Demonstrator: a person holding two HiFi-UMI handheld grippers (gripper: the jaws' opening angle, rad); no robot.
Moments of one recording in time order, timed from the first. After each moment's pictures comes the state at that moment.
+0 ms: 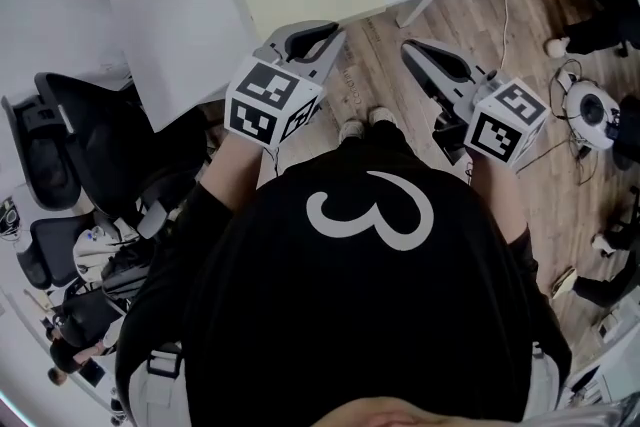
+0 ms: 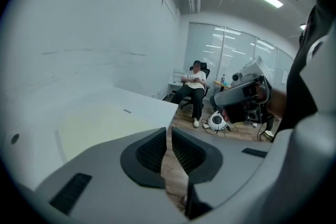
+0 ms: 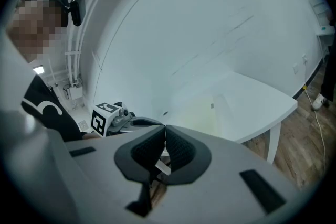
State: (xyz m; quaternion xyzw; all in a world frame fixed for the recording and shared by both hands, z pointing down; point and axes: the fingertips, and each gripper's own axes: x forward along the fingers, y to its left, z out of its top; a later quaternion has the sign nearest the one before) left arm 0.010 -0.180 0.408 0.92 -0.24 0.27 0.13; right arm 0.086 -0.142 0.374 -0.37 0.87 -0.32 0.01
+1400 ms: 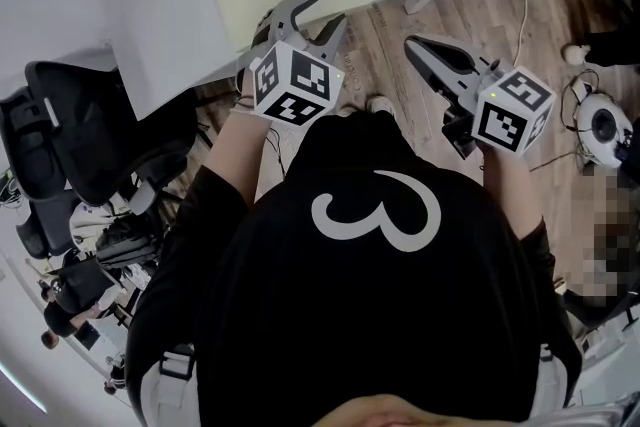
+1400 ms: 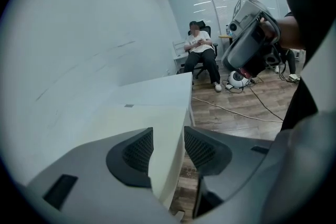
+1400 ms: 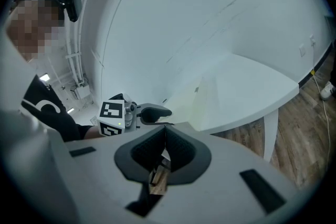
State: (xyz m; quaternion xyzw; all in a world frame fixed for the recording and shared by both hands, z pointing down) left arm 0.045 -0.231 0.497 0.85 -0.29 0.44 -0.06; right arm 0.136 -0.169 0.450 -0.30 0.88 -0.37 -0.02
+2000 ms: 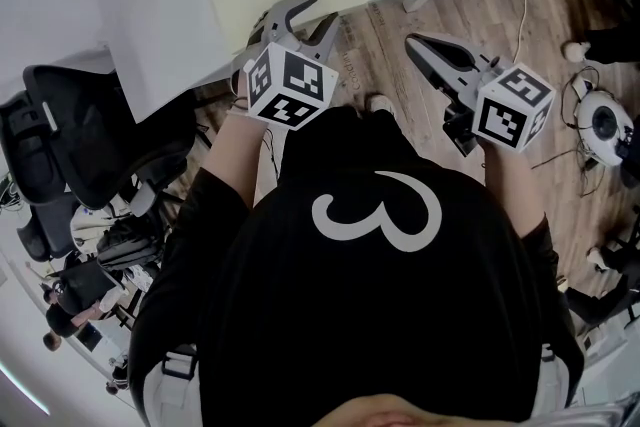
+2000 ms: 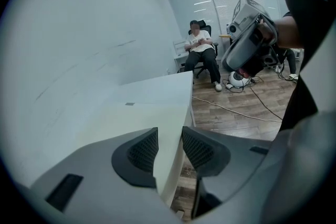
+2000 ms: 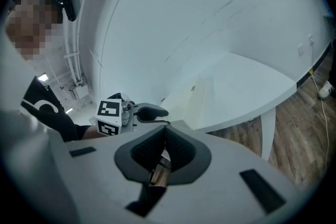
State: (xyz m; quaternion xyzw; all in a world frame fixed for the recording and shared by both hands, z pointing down) left arm 0.041 -0.232 0.501 0.85 -0.29 0.44 -0.06; right arm 0.141 -0.172 0.460 -0.31 0.87 -0.38 -0.03
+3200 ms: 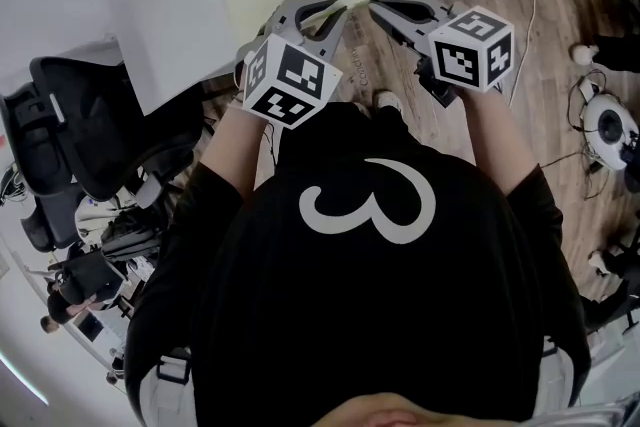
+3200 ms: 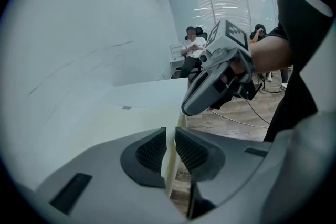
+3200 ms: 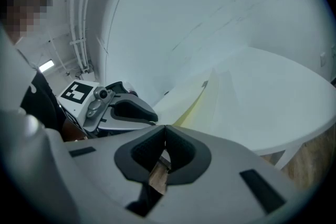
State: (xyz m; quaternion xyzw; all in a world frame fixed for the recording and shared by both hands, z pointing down) left arm 0.044 -0.227 0.483 0.87 -0.26 0.42 -0.03; right arm 0.078 -0.229 0.486 -0.26 0.90 -0.34 -0.07
